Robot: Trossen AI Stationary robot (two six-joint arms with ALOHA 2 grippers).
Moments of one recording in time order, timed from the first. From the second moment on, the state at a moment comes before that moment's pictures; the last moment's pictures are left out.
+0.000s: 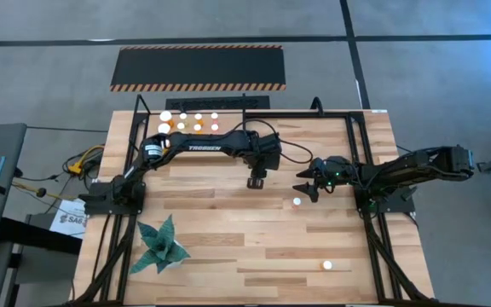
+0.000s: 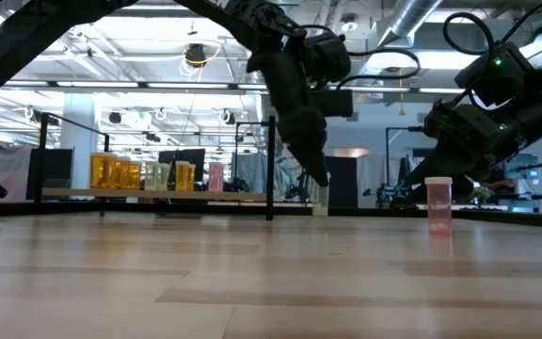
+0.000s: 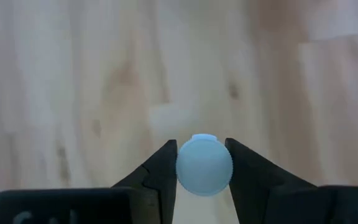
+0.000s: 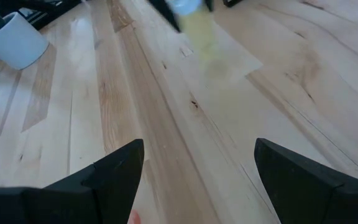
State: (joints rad) left arm 0.20 2.23 1.86 -0.77 0.05 0.37; right arm -0.24 1.14 0.08 0.58 -0.10 0.41
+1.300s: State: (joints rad) left arm 0.19 1.75 1.38 -0.54 0.10 0.33; right arm -0.24 1.14 0.08 0.55 -0.10 0.41
